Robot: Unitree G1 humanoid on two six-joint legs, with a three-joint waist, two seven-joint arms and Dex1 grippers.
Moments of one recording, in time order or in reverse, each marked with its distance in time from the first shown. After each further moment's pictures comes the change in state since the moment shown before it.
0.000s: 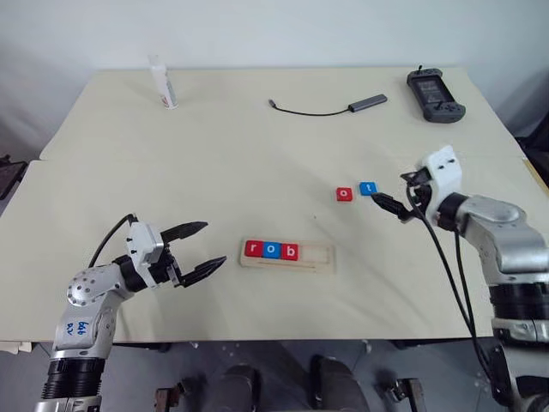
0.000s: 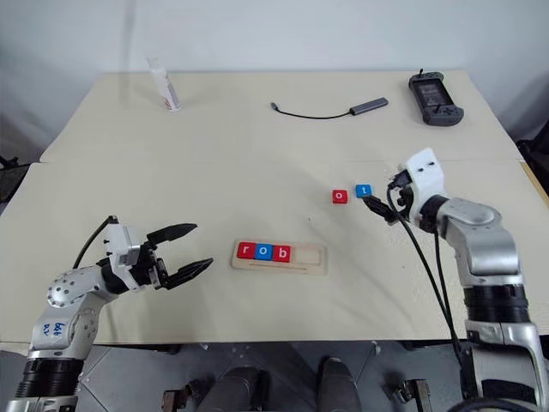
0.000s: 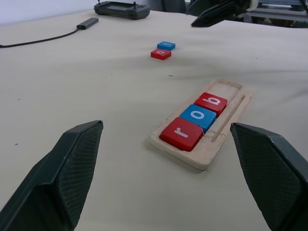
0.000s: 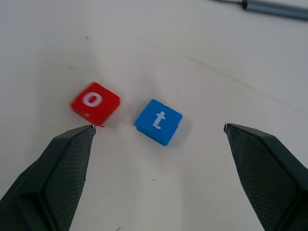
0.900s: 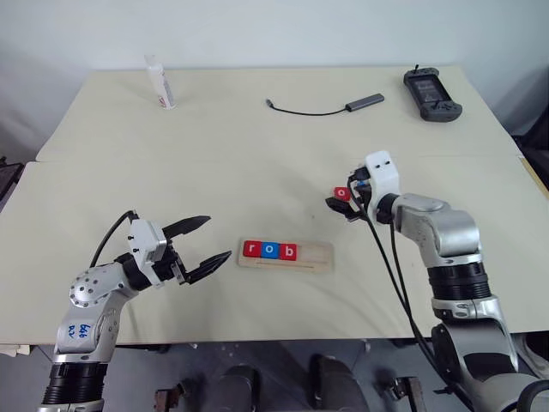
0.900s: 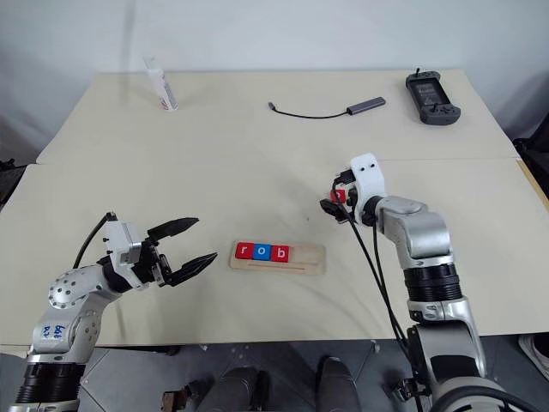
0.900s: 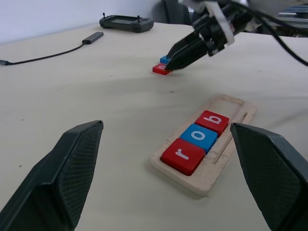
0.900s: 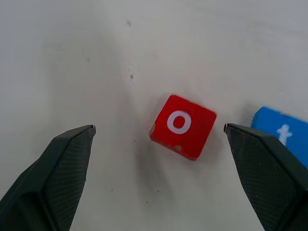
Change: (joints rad) left arm 0.014 -0.015 -0.003 -0.090 -0.009 0.030 0.068; right arm -0.106 0.282 0.066 -0.010 -0.031 0.269 -0.233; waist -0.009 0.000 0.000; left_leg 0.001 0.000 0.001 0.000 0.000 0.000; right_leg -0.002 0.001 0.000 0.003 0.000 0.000
